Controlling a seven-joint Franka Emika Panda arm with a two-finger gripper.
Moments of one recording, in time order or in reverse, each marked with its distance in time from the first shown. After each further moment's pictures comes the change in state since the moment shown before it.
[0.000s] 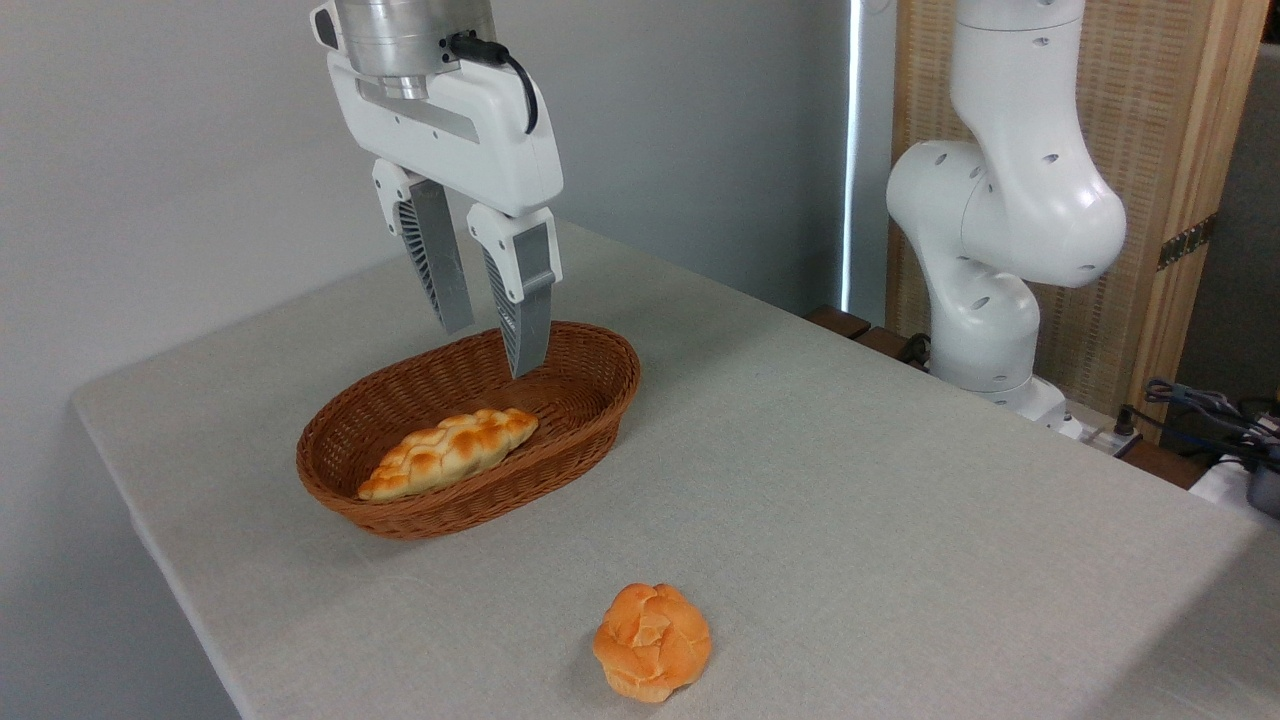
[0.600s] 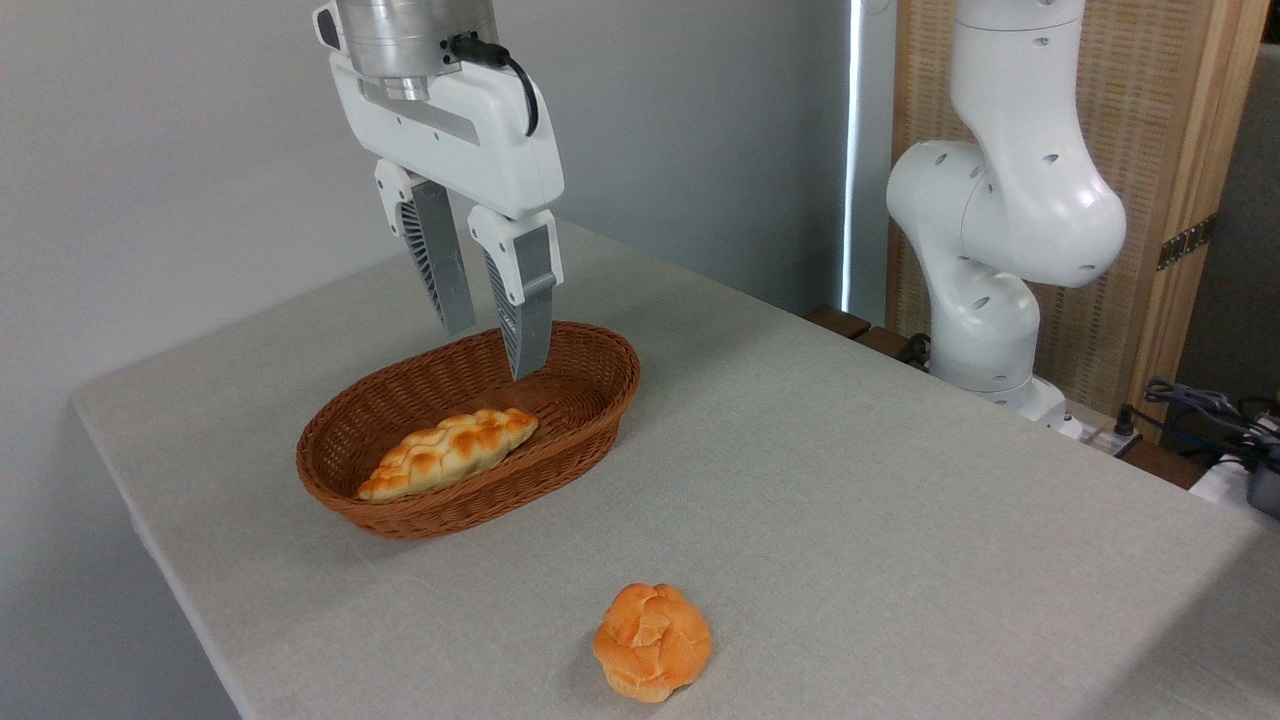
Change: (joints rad) arm 0.000 0.000 0.006 0.000 -0.002 0.000 0.018
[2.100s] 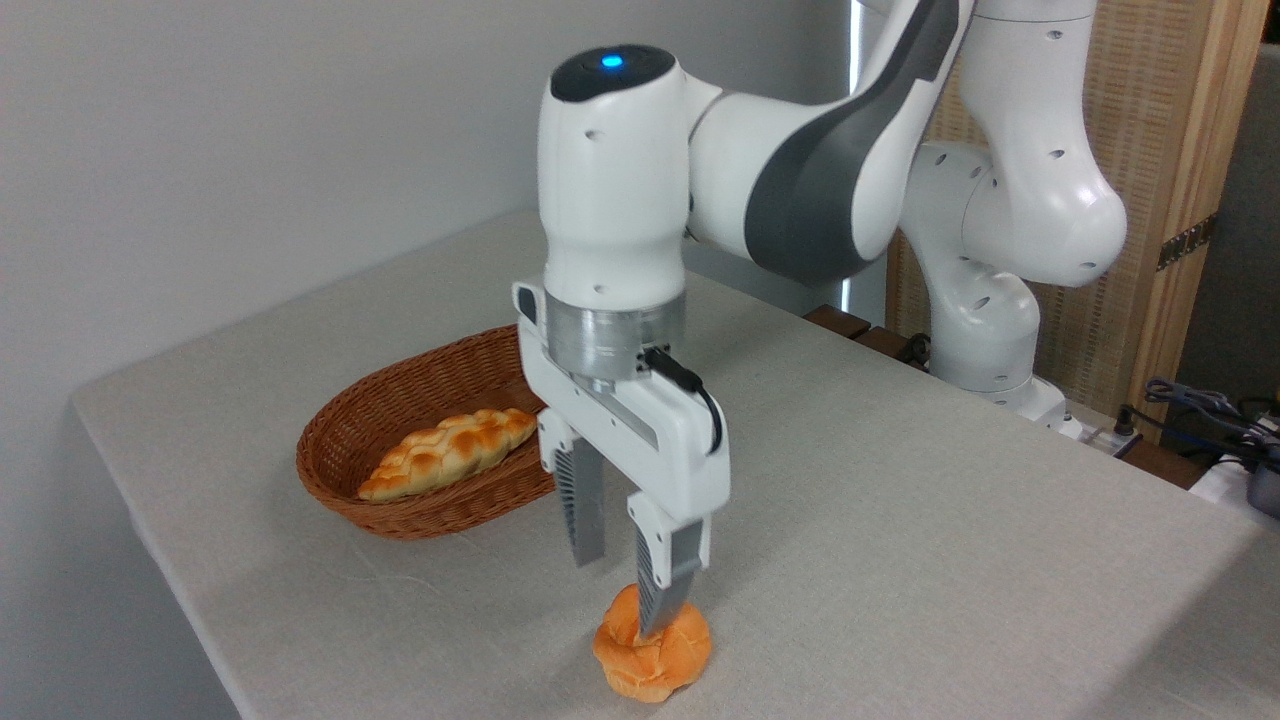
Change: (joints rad) arm 0.014 -0.089 0.191 -0.587 0.001 0.617 0.354
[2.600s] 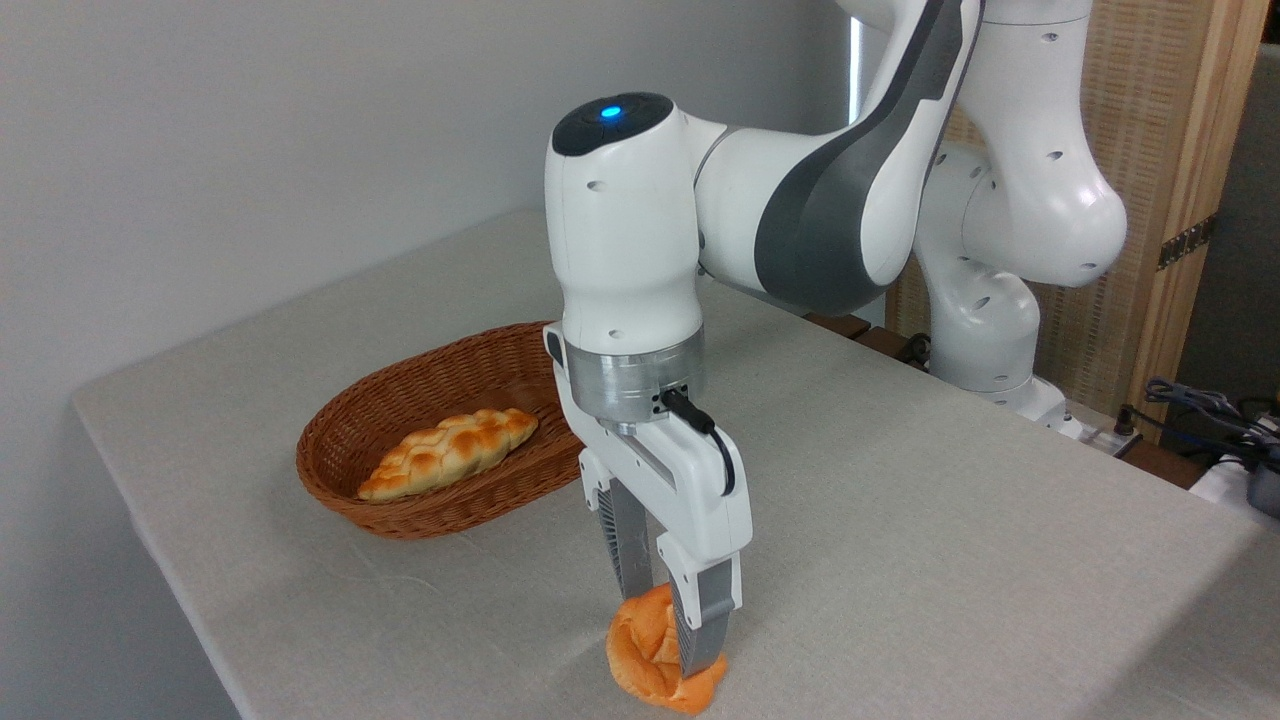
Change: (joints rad) arm 0.002 0.036 0.023 -0.012 0.104 0.000 0.055
